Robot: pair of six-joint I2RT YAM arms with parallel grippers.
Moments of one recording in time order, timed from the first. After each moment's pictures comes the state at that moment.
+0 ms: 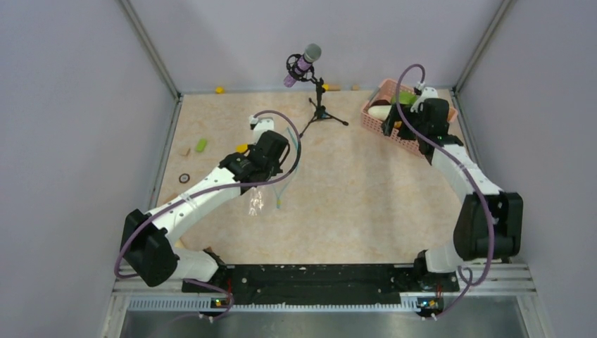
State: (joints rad) left arm -0.69 1.35 1.12 -0.61 -0.53 -0.59; right arm 0.07 1.40 1.01 -0.06 -0.18 0.23
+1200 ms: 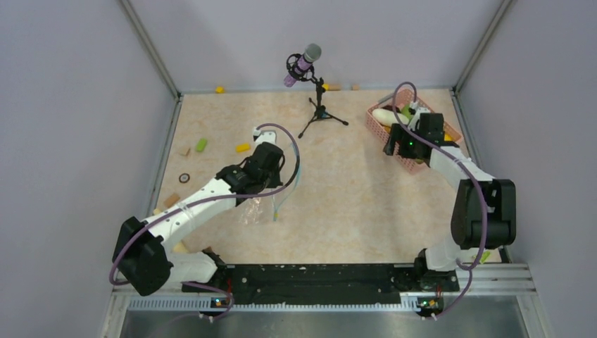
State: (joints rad) left arm -0.69 1.27 0.95 -0.50 -0.36 -0.55; right arm -0.02 1.60 1.03 -0.20 -0.20 0.11
